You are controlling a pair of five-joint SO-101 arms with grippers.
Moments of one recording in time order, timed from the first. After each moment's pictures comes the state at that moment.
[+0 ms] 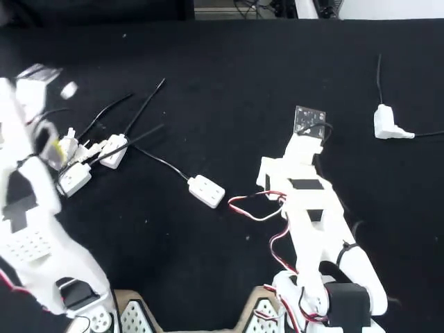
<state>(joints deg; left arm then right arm) -32.4 20.1 -21.9 93.9 -44.5 -0.4 -22.4 64.1 25.0 -14.2</state>
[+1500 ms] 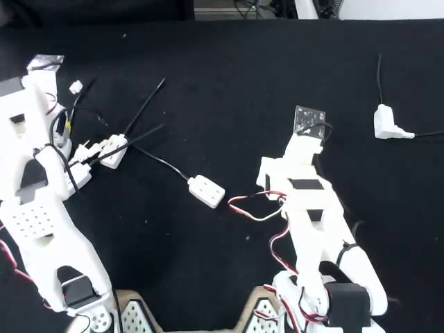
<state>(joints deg) -28.0 32.8 -30.5 83.4 -28.2 -0.4 -22.4 64.1 25.0 -14.2</state>
